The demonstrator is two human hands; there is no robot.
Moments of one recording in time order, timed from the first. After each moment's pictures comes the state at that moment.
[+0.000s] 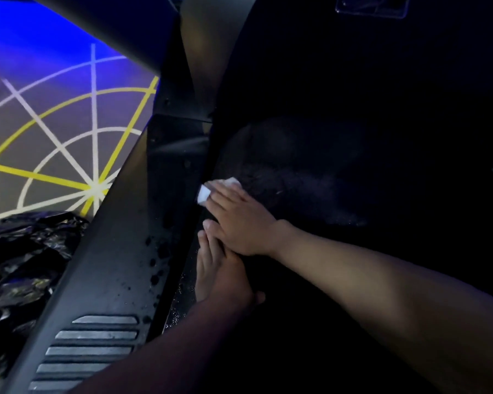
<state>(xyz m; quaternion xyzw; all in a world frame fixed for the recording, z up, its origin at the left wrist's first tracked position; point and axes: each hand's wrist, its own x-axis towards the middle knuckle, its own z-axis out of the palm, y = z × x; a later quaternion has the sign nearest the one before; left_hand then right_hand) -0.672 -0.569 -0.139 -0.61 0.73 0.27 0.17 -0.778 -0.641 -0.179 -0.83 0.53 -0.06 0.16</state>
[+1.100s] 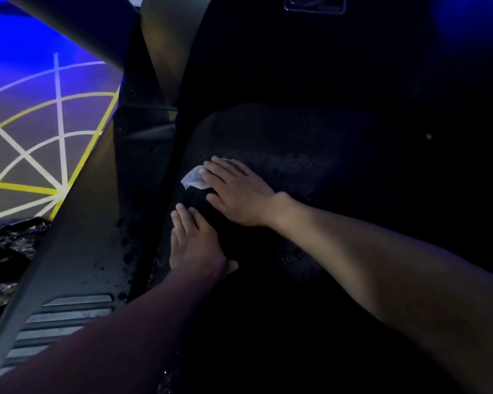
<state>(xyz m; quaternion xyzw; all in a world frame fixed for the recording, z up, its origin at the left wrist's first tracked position) -0.676 -0.566 -0.137 -0.61 0.74 0.23 0.17 -0.816 -0.613 -0.156 -0.79 0.59 0.00 0.15</state>
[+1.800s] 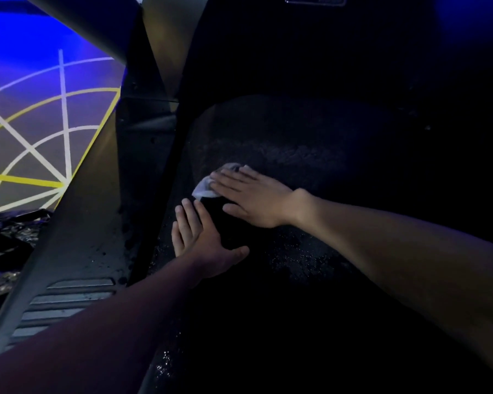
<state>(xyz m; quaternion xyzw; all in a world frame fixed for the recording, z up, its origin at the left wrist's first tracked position) -0.668 -0.554 -0.154 -0.59 0.73 0.30 0.15 -0.843 -0.587 -0.172 -0.83 0.54 0.06 0.16</state>
